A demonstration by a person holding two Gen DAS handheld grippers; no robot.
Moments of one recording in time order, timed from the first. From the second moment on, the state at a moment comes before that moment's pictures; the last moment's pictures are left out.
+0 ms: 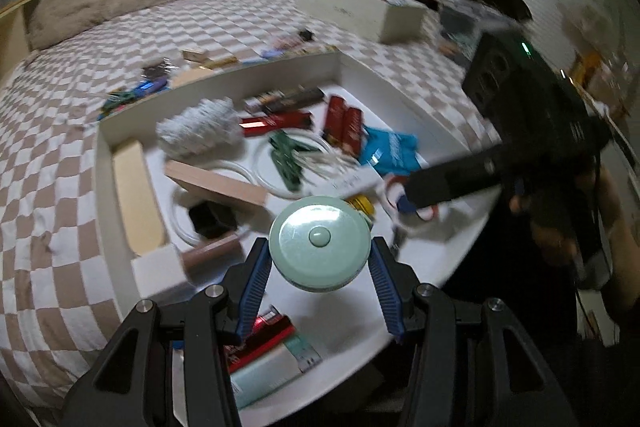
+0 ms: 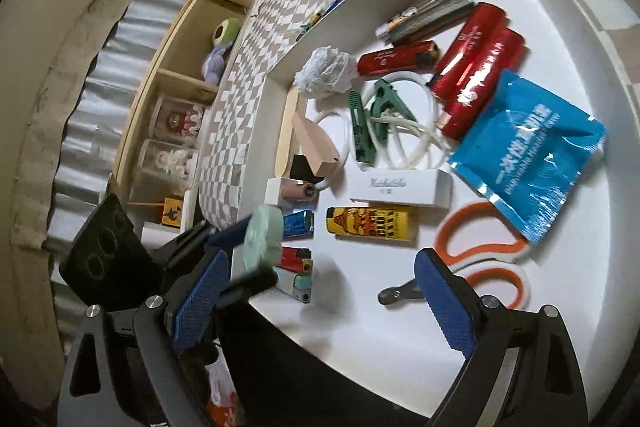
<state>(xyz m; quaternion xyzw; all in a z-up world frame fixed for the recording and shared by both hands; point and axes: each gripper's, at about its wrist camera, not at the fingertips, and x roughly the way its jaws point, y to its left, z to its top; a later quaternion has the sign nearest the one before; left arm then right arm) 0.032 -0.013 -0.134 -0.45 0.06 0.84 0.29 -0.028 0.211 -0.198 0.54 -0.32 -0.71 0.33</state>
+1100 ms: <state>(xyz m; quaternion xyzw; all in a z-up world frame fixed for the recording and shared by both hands) 0.014 0.001 -0.171 -0.54 0.10 0.78 0.30 -0.025 0.208 -0.207 0.54 -0.31 -0.71 0.32</state>
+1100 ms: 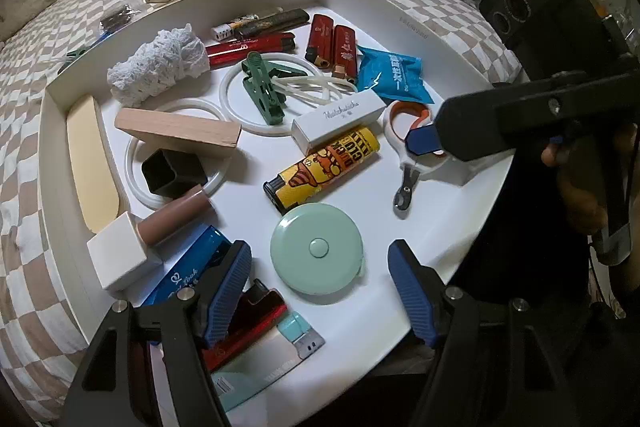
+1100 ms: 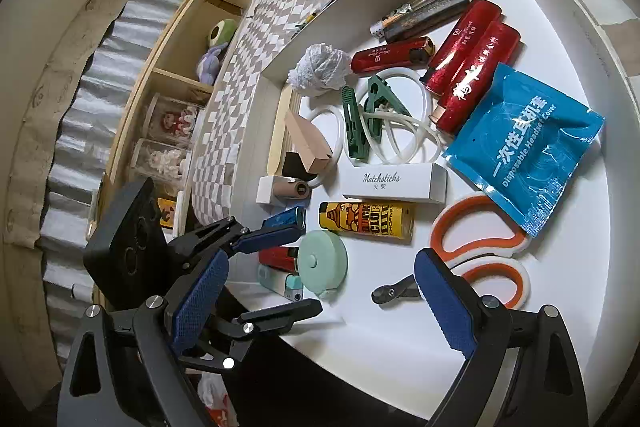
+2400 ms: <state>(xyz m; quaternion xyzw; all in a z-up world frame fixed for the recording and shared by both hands) 0.031 -0.034 -0.092 -0.40 -0.02 0.89 0.24 0.033 0.229 -0.110 0.34 -0.12 -0.90 0.23</state>
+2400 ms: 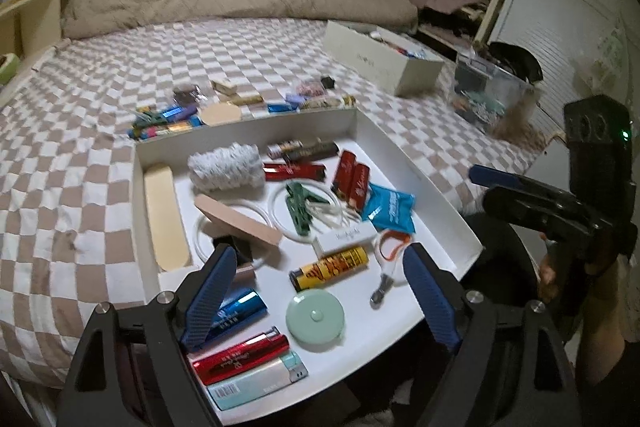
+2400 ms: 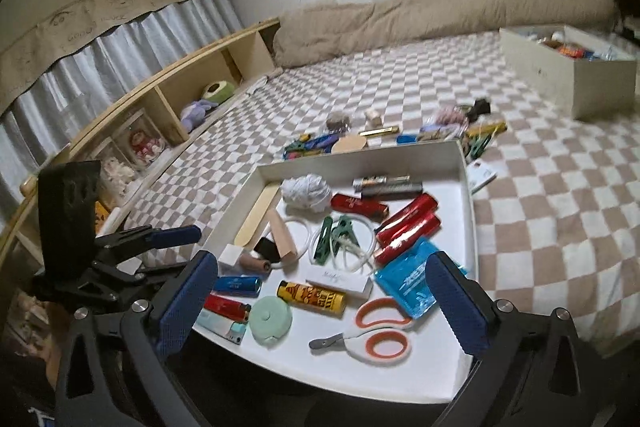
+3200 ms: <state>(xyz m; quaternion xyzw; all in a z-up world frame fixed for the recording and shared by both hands) 0.040 -0.041 -0.072 -0.30 -0.02 0.94 0.17 0.047 0.249 -0.107 0.29 -0.09 -0.94 0.14</state>
